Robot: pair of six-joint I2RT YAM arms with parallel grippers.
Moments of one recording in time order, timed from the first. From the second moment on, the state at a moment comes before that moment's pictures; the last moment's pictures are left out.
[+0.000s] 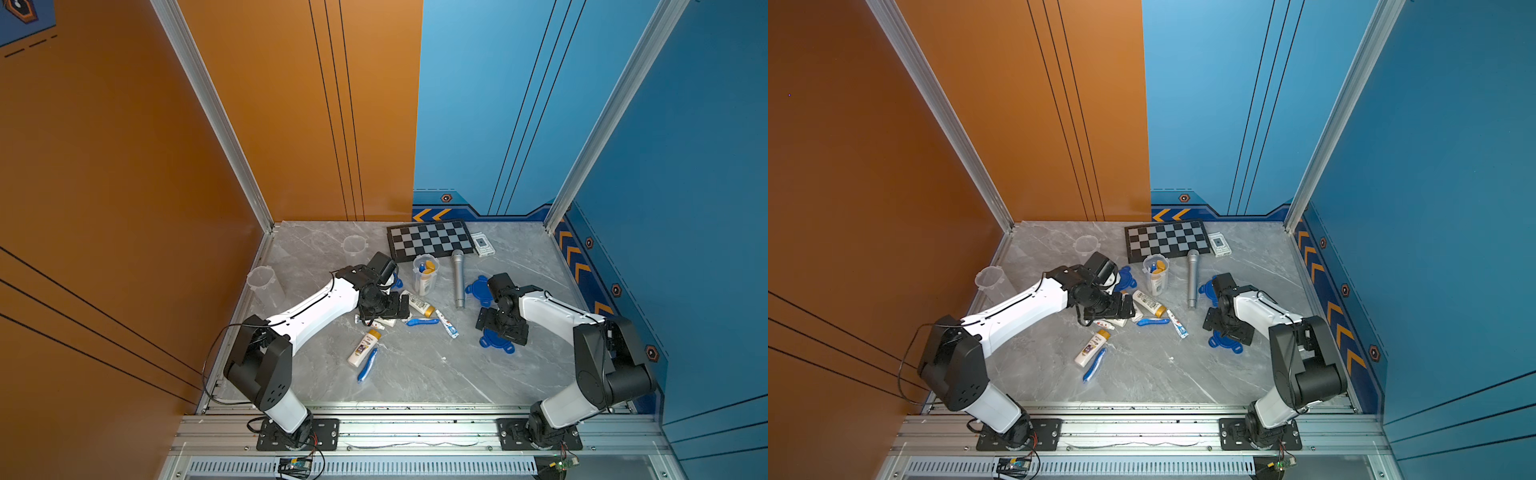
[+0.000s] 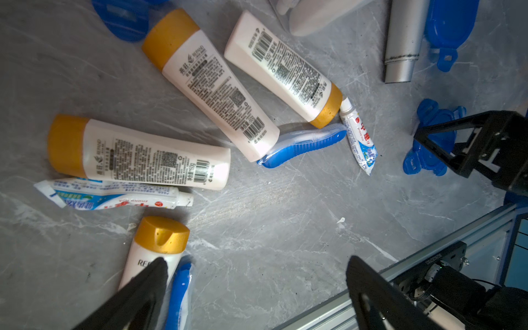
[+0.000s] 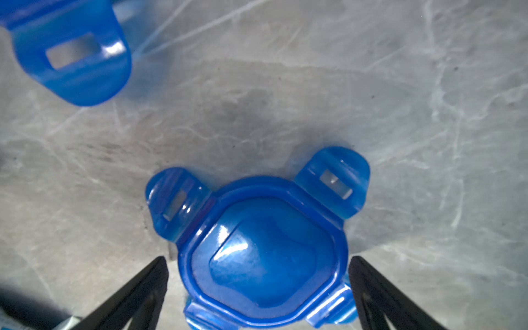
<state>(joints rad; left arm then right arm) -0.60 1.61 1.25 -0.83 0.20 -0.55 0.24 1.58 0.88 -0.76 0.09 0.64</state>
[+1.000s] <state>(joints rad) -0.52 1.57 1.21 -0.81 0.21 -0.52 0.35 1.47 1.01 -0.86 0.13 0.56</state>
